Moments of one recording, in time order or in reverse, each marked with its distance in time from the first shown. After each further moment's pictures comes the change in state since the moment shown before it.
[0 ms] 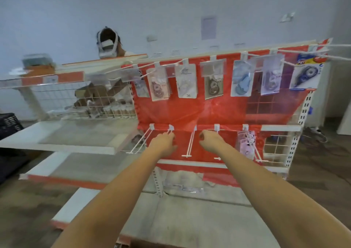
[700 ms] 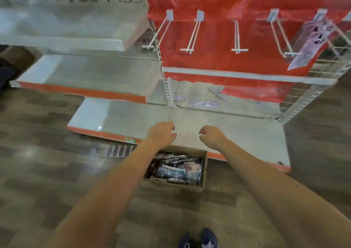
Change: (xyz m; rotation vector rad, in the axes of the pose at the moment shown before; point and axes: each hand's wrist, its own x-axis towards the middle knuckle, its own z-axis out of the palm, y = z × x) left_hand -0.112 -0.157 0.257 -0.132 -0.371 -0.075; right_hand -0.077 -0.006 0.324 0.031 -0.488 0.170
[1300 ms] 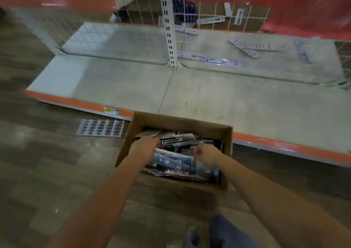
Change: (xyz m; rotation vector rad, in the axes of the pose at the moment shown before) left_hand 0.148 -0.149 0.364 0.125 -0.200 -0.137; right_hand 0.220 0.142 0.344 -0.031 -0.283 -0.008
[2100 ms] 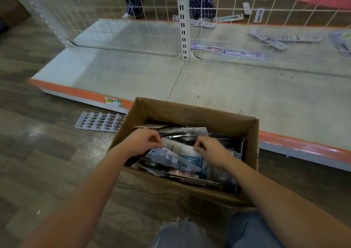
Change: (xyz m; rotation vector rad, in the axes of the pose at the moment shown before) left_hand 0.051 -0.043 0.068 -0.348 0.138 0.174; right_hand 0.088 0.037 0.061 0.119 0.265 -0.396
